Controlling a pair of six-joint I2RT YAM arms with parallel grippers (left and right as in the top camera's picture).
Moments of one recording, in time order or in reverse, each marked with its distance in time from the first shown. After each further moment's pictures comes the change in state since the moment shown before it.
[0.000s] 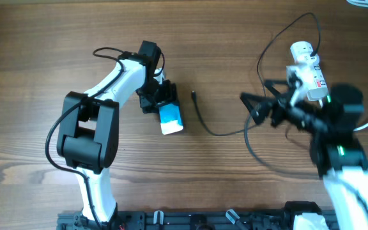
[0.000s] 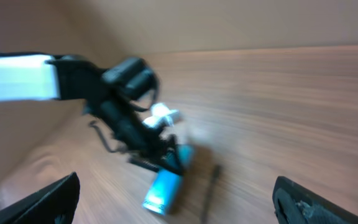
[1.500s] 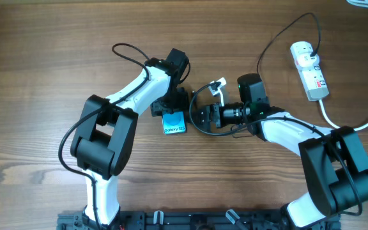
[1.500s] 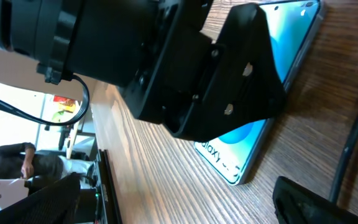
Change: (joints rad) left arm -0.174 -0.001 0.006 -0.008 -0.308 -0.135; right arm 0.365 0.738 -0.011 0.355 -0.114 0.217
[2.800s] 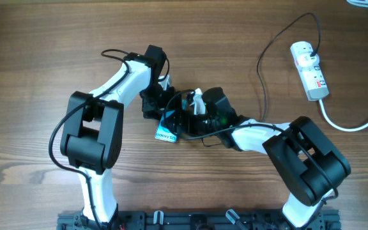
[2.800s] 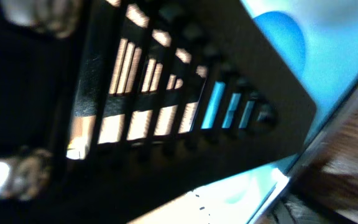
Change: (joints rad) left arm 0.135 0.007 -0.004 -0.083 0.305 0.219; right arm 0.262 0.150 0.016 0.222 0.283 0.490
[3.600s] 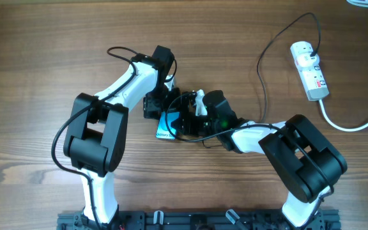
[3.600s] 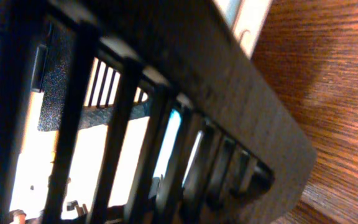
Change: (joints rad) left arm -0.051 -0.008 0.006 0.014 -0.069 -0.028; right arm 0.002 0.023 -0.030 0.068 0.090 -0.034
